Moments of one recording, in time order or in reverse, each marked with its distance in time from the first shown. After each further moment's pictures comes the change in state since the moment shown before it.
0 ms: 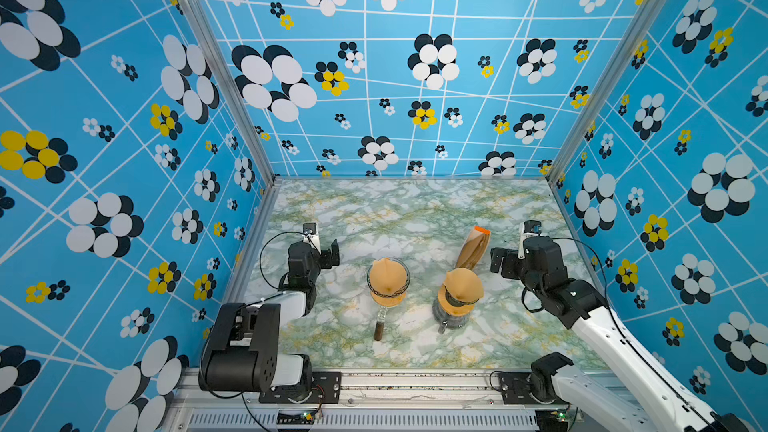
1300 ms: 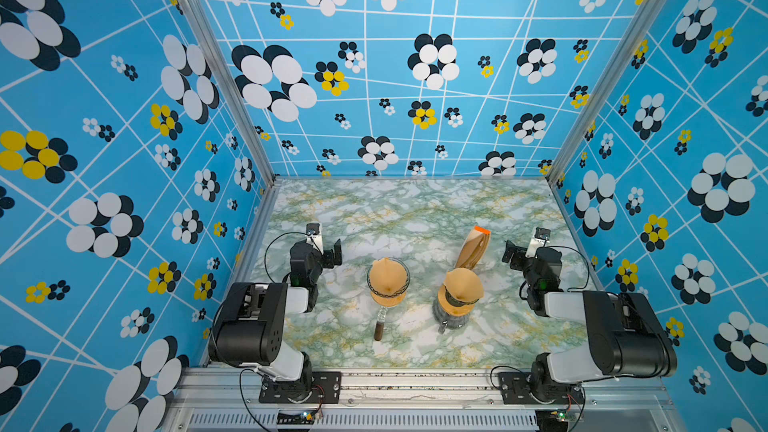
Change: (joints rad) left arm 0.007 0.119 0.001 0.130 0.063 0.010; right arm -0.390 0.611 -0.383 1.290 -0.191 -0.238
